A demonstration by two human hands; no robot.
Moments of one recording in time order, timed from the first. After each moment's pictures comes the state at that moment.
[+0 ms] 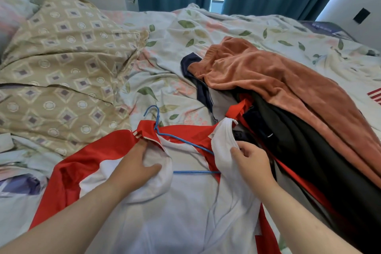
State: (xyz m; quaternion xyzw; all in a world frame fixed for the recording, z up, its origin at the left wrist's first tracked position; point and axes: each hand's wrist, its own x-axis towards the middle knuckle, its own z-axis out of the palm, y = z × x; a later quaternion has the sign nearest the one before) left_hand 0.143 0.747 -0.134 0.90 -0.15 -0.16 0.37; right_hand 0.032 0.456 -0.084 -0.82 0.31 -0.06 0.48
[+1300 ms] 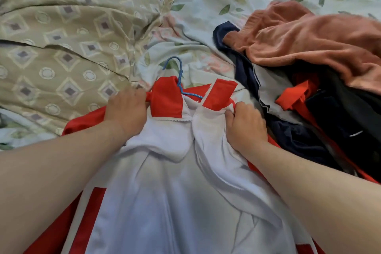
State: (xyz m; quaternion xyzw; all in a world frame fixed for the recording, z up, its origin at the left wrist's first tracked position) left_hand 0.283 0.777 -0.186 0.98 -0.18 0.05 -0.06; right_hand 0.172 0.499 -0.191 -0.98 0.18 -0.07 0.11
